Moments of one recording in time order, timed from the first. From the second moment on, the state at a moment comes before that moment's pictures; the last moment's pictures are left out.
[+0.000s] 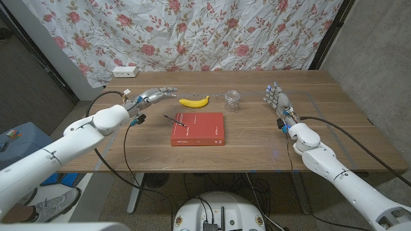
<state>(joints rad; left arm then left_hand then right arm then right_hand) 0.95 1.02 0.37 -1.76 -0.23 -0.03 -0.04 0.28 0.05 0.71 -0.19 0.18 0.27 -0.15 0.22 0.17 0.18 -0.17 0.20 0.17 0.04 -0.04 0.18 0.16 0.16 -0.04 0.19 0.16 -0.96 -0.57 -0.37 -1.44 0.55 0.29 -0.11 0.19 0.11 0.22 0.07 0.20 0.18 -0.06 0.18 0.17 0.21 -0.01 0.19 0.18 0.13 0.00 0.19 0.32 0.34 0.01 0.18 0.17</state>
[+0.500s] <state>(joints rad) 0.95 1.13 0.36 -1.85 -0.08 0.02 -0.07 0.41 -0.05 0.71 -0.20 0.18 0.36 -0.18 0.24 0.17 0.26 -0.21 0.20 0.17 0.08 -0.04 0.18 0.16 0.19 -0.04 0.18 0.16 -0.96 -0.56 -0.37 -1.43 0.55 0.29 -0.12 0.19 0.11 0.23 0.06 0.20 0.19 -0.06 0.18 0.17 0.22 -0.01 0.19 0.18 0.13 0.00 0.19 0.31 0.34 0.01 0.18 0.17</state>
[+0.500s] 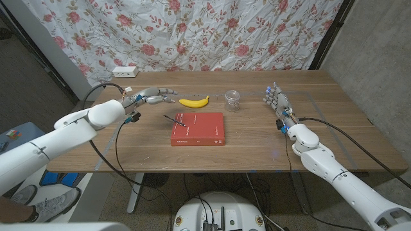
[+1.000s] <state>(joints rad) 0.93 1.23 0.38 -1.96 0.09 0.14 -0.13 0.51 -0.12 0.68 -0.19 0.18 0.37 -0.20 0.24 0.17 0.28 -0.22 0.19 0.17 0.04 -0.04 0.17 0.16 0.15 -0.04 0.17 0.16 -0.95 -0.55 -0.37 -1.43 0.54 0.29 -0.13 0.19 0.11 0.23 0.06 0.20 0.19 -0.06 0.18 0.17 0.22 -0.01 0.19 0.18 0.13 0.00 0.19 0.30 0.35 0.01 0.18 0.17</state>
